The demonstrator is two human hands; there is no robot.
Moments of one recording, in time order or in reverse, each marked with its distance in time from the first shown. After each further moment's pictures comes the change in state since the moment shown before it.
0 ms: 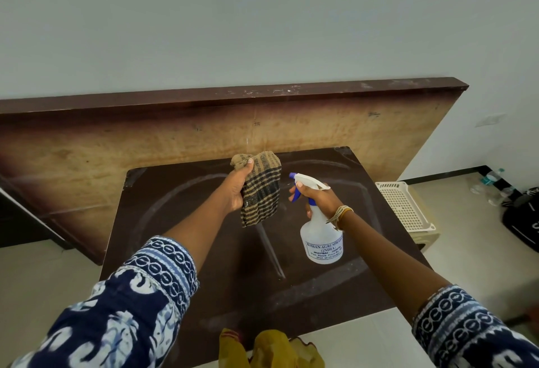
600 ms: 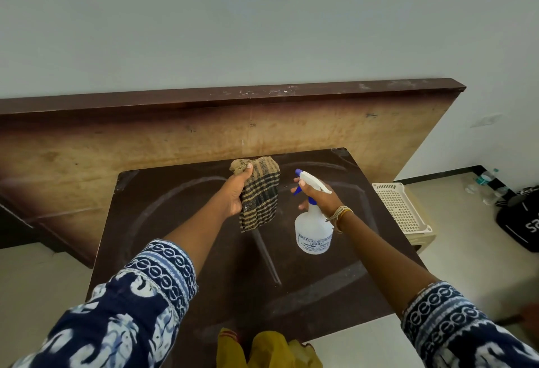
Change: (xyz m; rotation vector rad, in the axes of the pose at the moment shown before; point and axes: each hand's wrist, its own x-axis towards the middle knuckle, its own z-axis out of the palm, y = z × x) left_hand 0.014 -0.002 0.006 -0.022 0.011 -0.028; right_hand 0.032 0.021 -0.016 0.040 0.078 0.002
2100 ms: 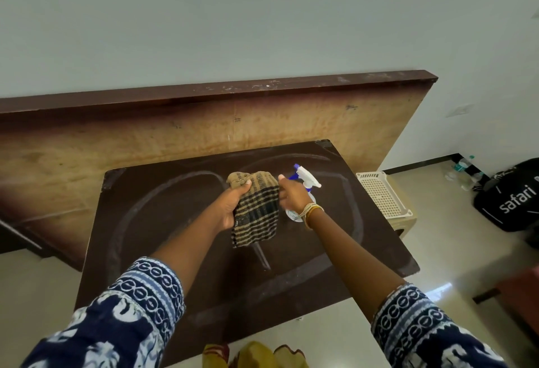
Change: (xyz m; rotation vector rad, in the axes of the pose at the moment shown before) left_hand -0.034 -0.043 0.003 0.147 -0.049 -0.115; right_hand -0.033 -0.019 0.038 -0.029 0.066 0.231
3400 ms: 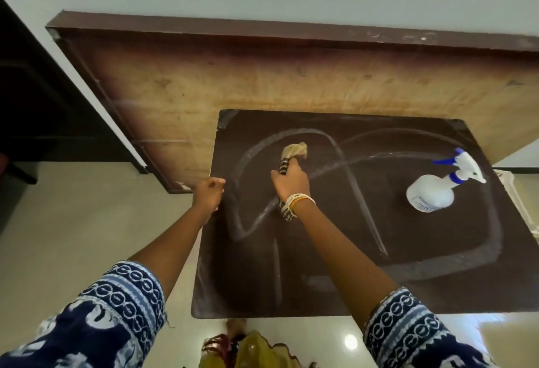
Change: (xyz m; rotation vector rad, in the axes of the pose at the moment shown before) left_hand -0.062 -0.045 -0.342 0.349 0.752 0.118; right_hand 0.003 -0.026 0.321 -0.363 -0.001 -0.048
